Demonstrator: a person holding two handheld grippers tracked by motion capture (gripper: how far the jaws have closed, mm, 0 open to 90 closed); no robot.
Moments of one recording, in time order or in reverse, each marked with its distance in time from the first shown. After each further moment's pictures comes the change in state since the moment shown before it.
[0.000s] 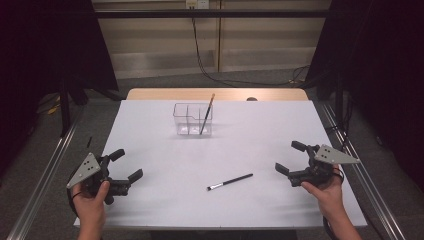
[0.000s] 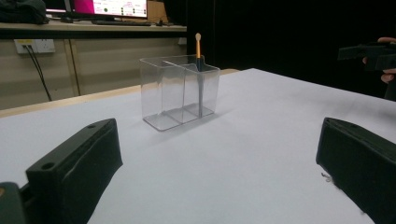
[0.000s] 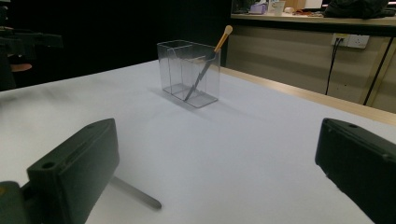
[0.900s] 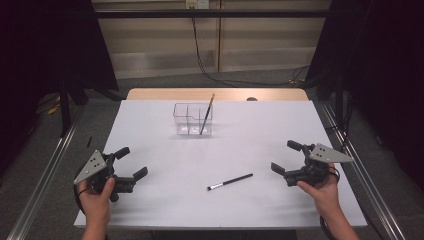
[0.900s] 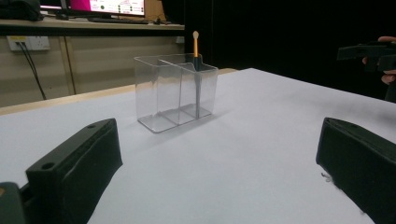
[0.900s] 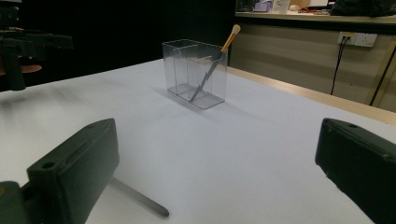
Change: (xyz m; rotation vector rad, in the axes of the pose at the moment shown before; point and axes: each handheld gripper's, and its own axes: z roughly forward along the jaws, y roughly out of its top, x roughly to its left) left arm 0.000 -0.001 0.014 0.008 -0.004 -0.015; right arm 0.006 0.003 0.010 0.012 0.014 -0.006
